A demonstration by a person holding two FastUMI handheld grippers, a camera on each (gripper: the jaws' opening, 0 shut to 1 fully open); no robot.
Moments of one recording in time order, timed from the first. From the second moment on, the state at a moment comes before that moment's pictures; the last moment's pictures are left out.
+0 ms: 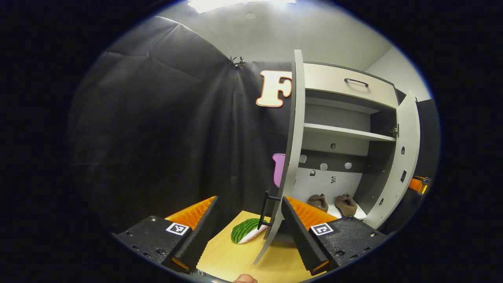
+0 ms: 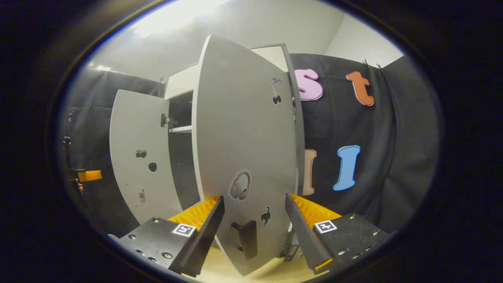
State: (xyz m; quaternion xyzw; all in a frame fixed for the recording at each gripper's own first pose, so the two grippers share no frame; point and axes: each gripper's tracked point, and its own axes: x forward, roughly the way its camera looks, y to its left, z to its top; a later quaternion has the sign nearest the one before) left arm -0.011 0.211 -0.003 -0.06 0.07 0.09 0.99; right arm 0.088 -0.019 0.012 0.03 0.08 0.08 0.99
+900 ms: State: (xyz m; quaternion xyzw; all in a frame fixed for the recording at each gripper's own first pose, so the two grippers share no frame) left arm 0.051 0.220 -0.044 -0.06 0.09 0.02 0.99; right arm 0.089 0.023 -0.015 0.03 0.11 0.08 0.99
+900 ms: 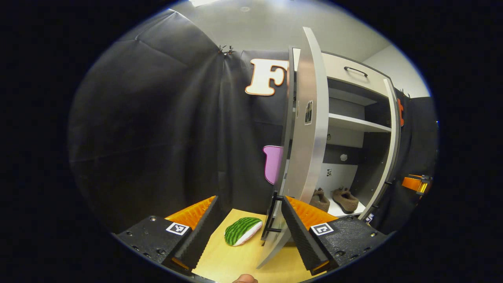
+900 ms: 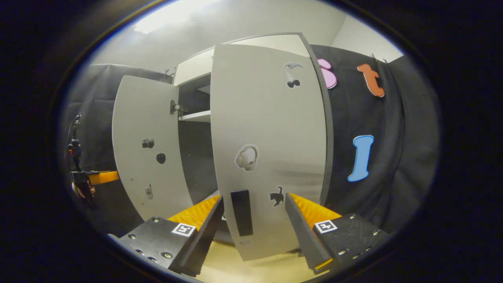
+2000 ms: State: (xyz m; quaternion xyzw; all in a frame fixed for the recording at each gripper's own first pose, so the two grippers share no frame) left arm 0.075 0.097 -0.046 -0.03 0.07 -0.11 0.99; right arm 0.066 -0.048 -0.015 0.06 0.11 0.02 0.99
